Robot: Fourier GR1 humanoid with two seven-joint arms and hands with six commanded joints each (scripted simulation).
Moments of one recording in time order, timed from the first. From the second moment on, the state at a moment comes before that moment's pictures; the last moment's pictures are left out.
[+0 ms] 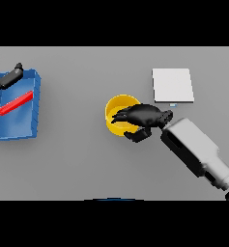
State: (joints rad) left arm -0.50 0.41 0.15 -1.29 -0.42 -0.21 0.57; right arm -0.64 -0.34 0.65 -1.14 0.74 0.43 -0.25
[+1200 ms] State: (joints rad) left arm -0.51 0.42 0.16 -1.27 -0.41 -0.21 0.52; right arm -0.71 -0.42 0.60 -1.29 0.65 0.57 -0.10
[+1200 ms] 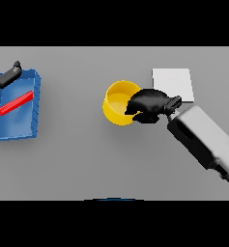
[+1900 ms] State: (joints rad) left arm -0.53 0.44 0.17 -1.24 -0.41 -0.21 0.53; right arm -0.81 -0.54 0.52 -1.09 0.67 0.45 -0.09
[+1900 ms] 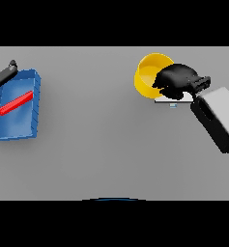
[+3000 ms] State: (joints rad) left arm -0.51 0.43 0.18 -1.30 -0.41 -0.22 0.60; right arm -0.88 -0.53 0.48 -0.68 0.68 0.33 -0.14
